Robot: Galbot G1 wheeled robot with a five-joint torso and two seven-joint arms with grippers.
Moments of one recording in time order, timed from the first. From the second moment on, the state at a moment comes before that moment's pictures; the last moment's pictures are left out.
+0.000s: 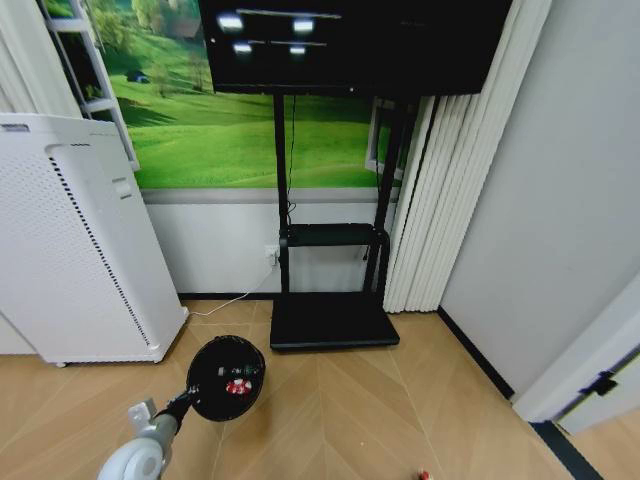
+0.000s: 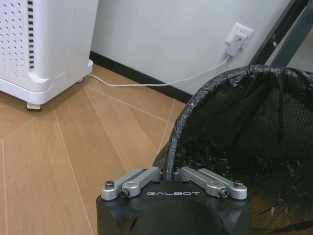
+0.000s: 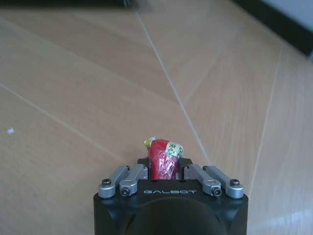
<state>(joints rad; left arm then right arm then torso) 1.50 -1.01 -0.56 -1.85 -1.01 0.26 -0.27 -1.56 1.29 0.48 1.35 0.31 -0.03 0.25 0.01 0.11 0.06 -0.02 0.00</state>
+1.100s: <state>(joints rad) 1.03 -0.82 0.12 -1.74 -1.07 0.37 -0.14 -1.60 1.19 0.39 1.73 -0.13 0.69 -0.40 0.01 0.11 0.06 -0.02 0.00</state>
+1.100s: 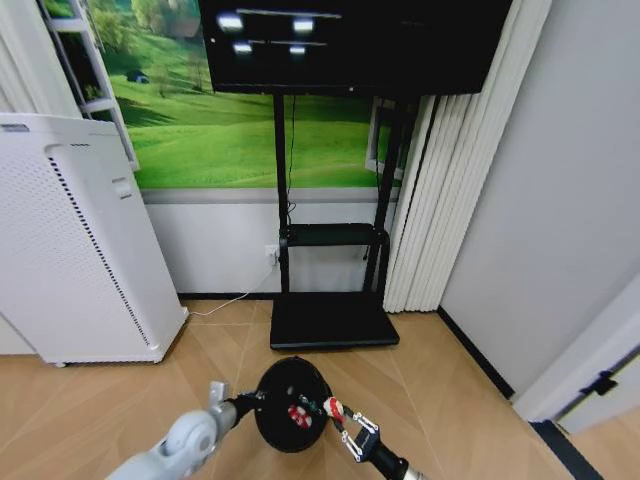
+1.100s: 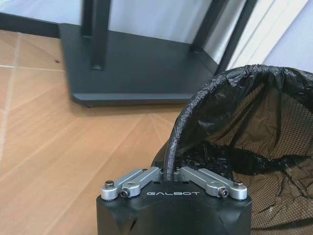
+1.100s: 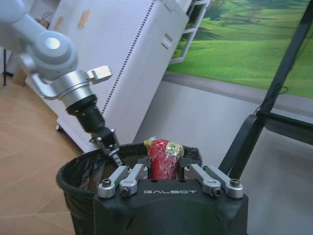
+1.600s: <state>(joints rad) 1.05 -0.84 0.19 -1.75 -1.00 0.37 -0.06 -1.60 1.20 0.37 1.74 -0.16 0.69 -0.40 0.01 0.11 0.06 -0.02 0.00</state>
